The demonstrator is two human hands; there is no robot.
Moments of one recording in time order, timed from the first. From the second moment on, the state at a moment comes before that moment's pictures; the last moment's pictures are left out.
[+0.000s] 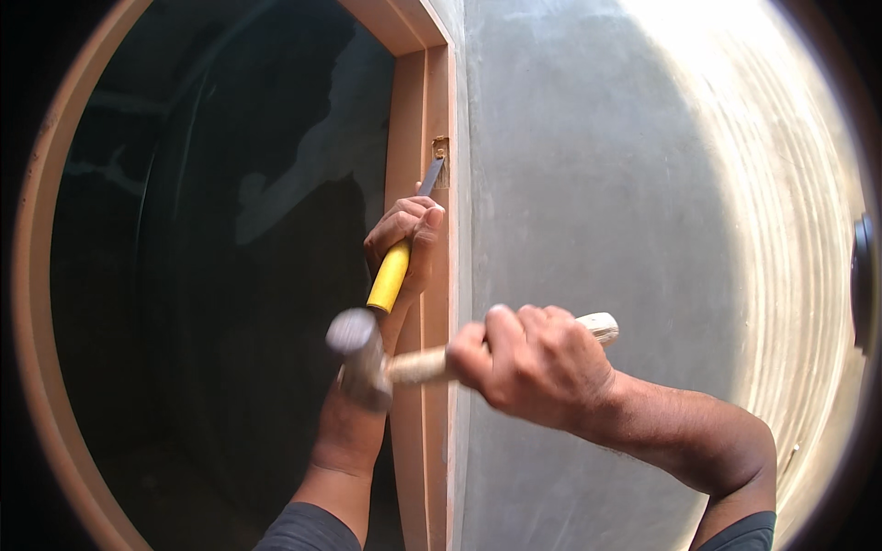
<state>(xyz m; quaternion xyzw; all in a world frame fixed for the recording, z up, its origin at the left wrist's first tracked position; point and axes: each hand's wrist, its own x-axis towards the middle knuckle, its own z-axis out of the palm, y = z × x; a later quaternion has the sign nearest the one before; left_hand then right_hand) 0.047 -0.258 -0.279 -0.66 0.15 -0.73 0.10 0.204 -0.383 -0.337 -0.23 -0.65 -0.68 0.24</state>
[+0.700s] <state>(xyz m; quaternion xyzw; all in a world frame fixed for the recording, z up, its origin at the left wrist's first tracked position) 0.049 -0.207 -0.264 -0.63 0.25 -0.73 0.11 0.208 -0.402 -0.366 -0.26 -0.69 -0.63 0.23</state>
